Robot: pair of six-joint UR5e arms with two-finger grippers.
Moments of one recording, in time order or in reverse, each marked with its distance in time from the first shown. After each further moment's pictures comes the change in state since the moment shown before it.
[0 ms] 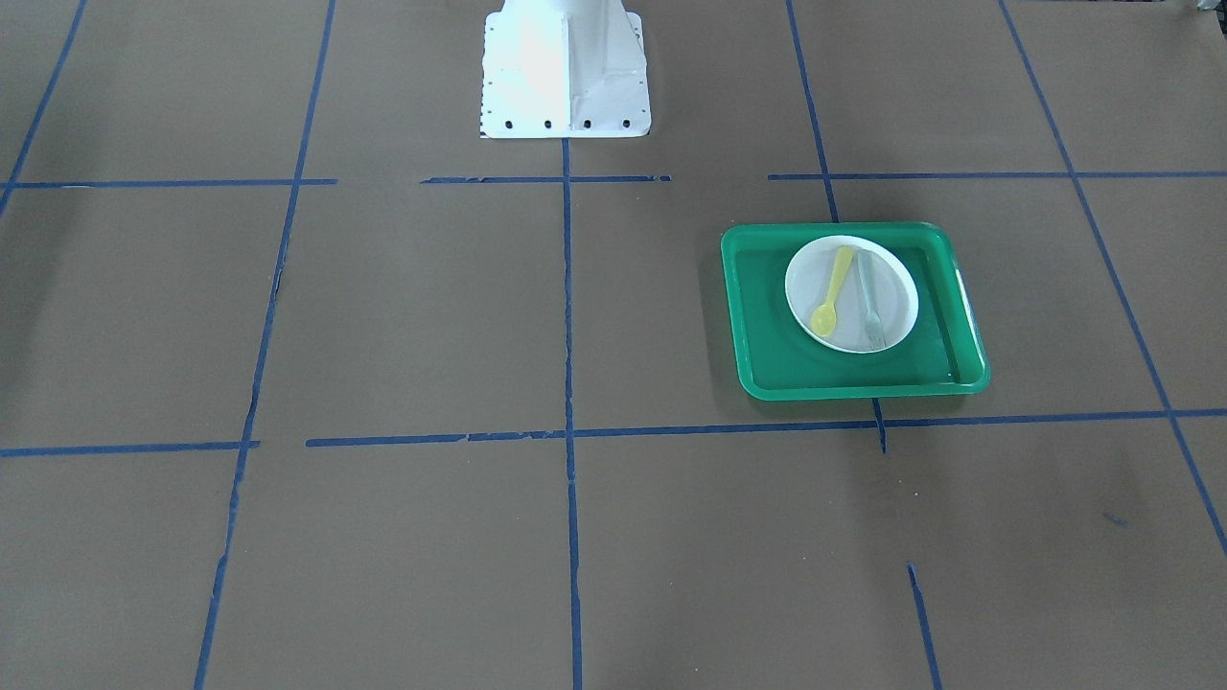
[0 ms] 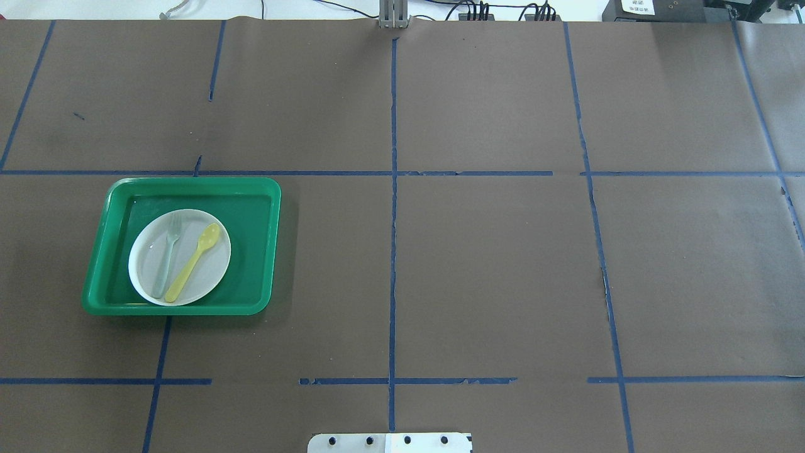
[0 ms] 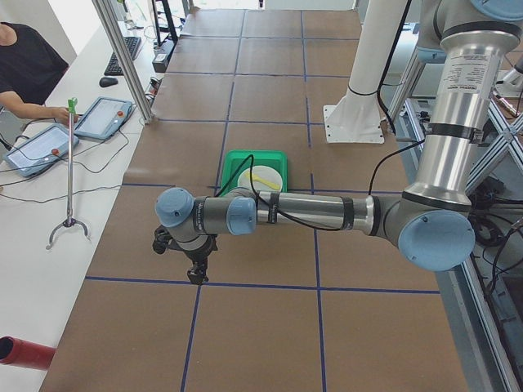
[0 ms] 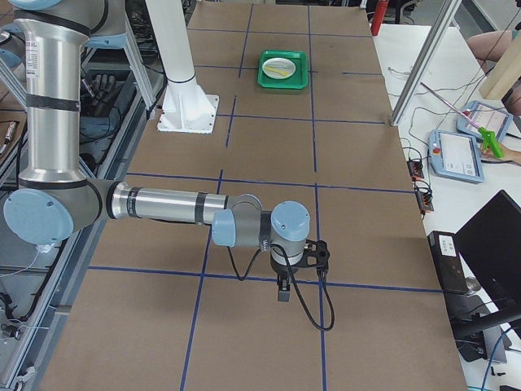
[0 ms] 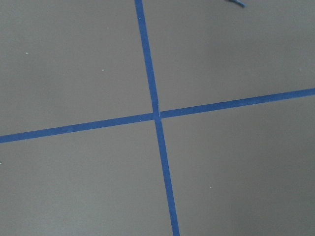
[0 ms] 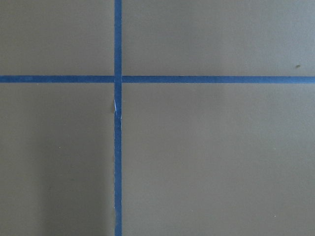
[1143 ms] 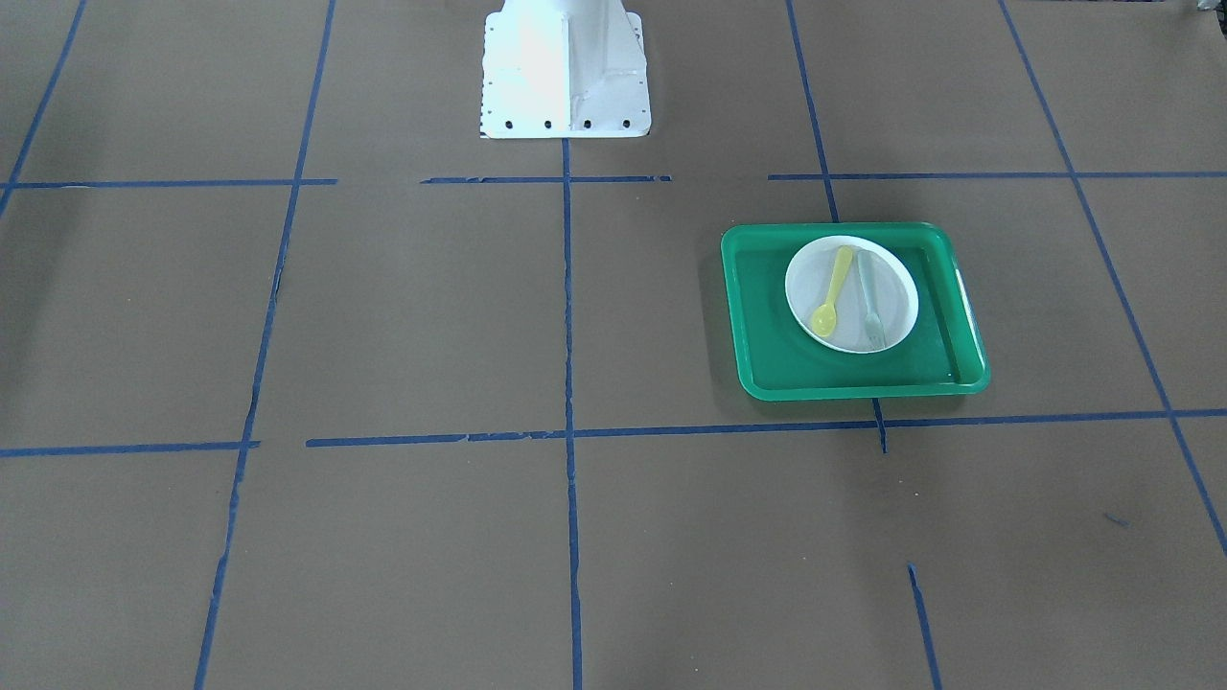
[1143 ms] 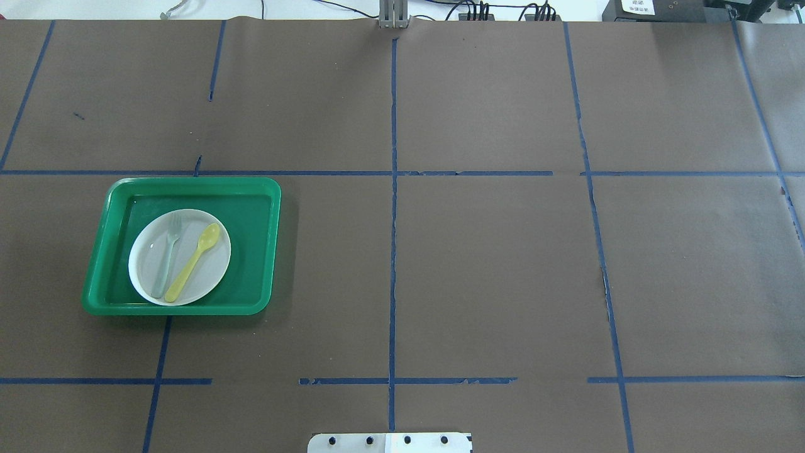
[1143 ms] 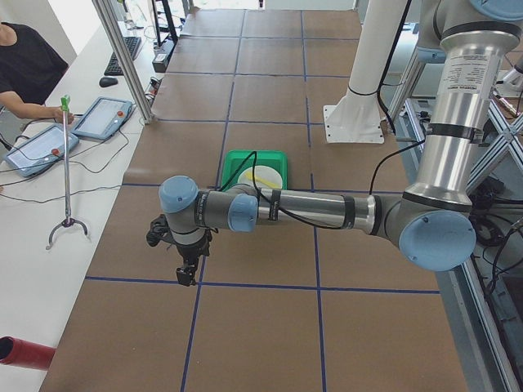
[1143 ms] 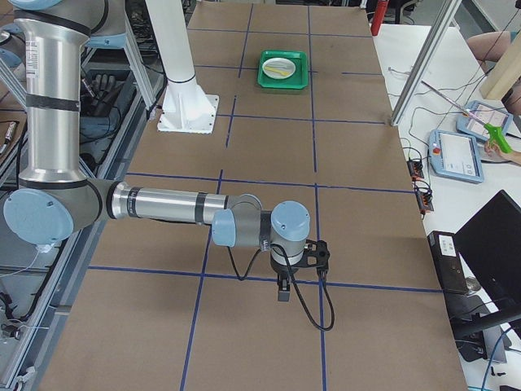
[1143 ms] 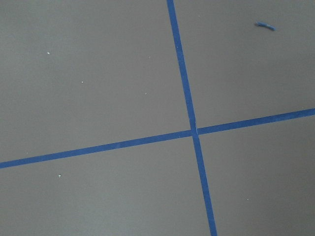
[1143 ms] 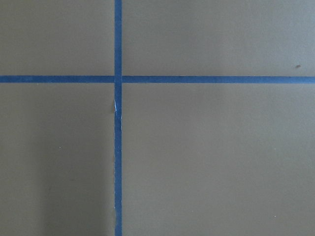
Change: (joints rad) left arm 0.044 0.015 -0.045 -0.143 0.132 -0.055; right arm 0.000 0.000 0.000 0.000 0.000 0.000
